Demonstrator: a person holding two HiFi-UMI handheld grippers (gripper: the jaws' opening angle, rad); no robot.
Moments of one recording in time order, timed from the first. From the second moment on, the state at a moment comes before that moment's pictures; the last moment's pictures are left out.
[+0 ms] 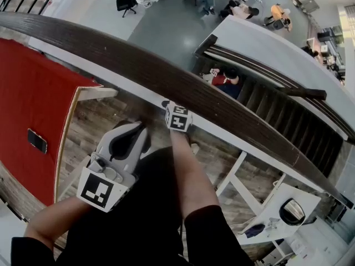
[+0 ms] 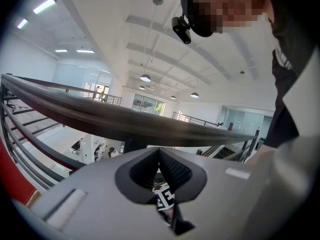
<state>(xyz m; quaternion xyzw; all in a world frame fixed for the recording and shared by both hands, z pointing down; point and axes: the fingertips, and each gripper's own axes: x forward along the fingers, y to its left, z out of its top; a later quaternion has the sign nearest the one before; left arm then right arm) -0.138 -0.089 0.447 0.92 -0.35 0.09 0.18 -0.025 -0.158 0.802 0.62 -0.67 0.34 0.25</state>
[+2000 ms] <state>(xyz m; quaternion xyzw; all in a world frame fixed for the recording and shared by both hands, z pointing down) -0.095 -0.021 0.429 0.90 -0.38 0.11 0.18 0.134 -0.071 0.807 0.68 -0.59 0.38 0.21</state>
